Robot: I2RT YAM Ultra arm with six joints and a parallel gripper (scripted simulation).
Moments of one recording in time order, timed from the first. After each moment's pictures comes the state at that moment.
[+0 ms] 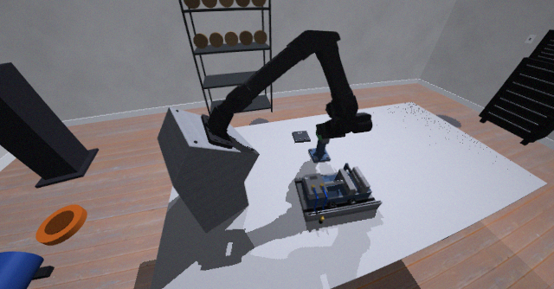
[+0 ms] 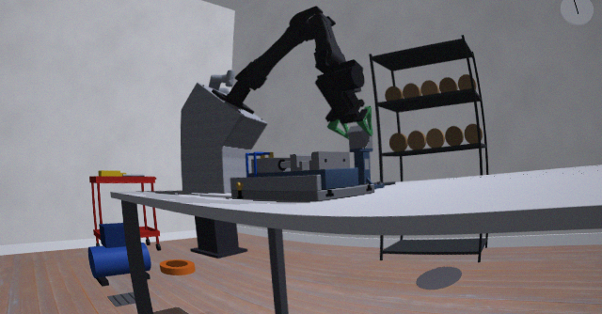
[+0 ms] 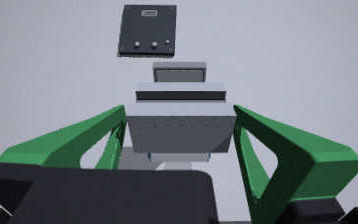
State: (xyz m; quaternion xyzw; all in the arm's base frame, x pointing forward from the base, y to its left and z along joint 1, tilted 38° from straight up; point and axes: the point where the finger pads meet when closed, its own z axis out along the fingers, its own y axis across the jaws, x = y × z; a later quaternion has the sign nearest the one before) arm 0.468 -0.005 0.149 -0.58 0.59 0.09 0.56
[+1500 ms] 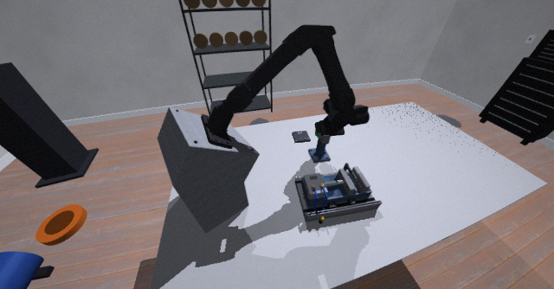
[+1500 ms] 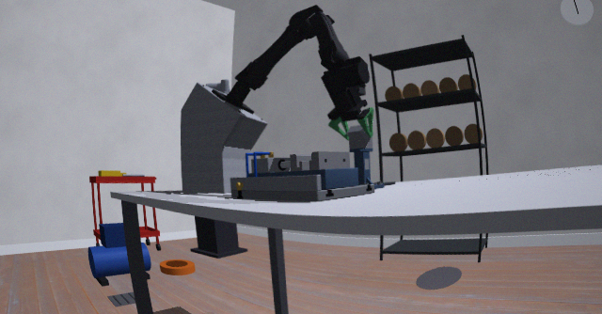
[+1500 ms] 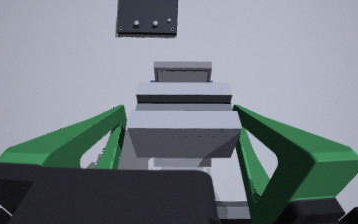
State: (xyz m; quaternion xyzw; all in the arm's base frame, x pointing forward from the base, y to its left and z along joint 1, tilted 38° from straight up) arm 0.469 -0.002 0.146 -0.59 0.63 0.05 0.50
